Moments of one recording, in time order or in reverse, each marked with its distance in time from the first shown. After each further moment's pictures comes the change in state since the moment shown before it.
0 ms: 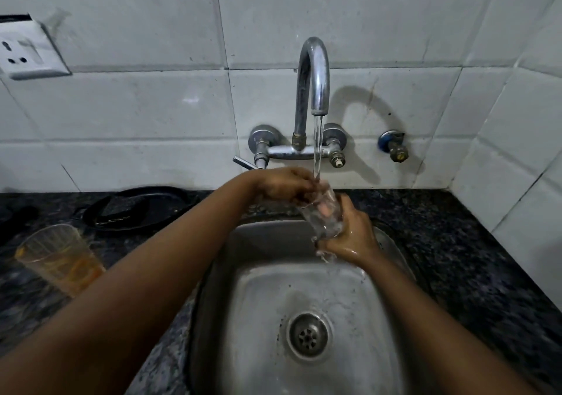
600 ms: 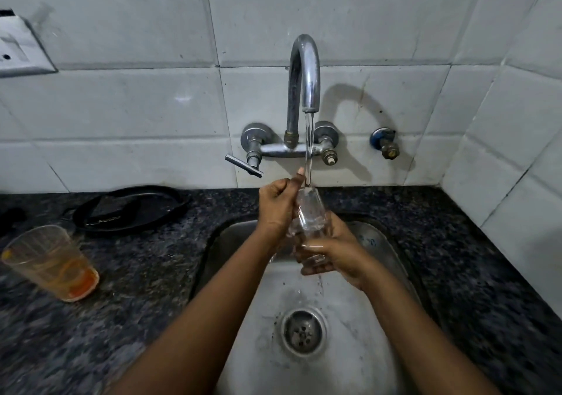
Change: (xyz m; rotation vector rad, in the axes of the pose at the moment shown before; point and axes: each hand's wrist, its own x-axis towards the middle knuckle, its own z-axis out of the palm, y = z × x) left_hand 0.012 -0.023 0.072 -0.695 0.938 0.182; right_hand -0.039 -0.039 -0.004 0.652 -0.304 0.353
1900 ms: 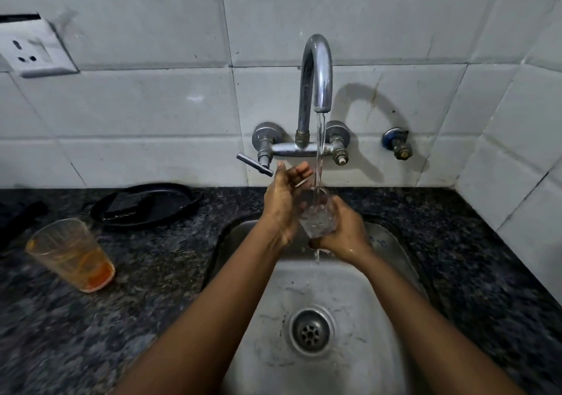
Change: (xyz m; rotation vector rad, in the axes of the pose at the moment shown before) left_hand 0.005 0.011 -0.004 -0.415 -0.063 -0.240; right_hand 0.038 0.003 -0.006 -0.428 0.241 -0.303
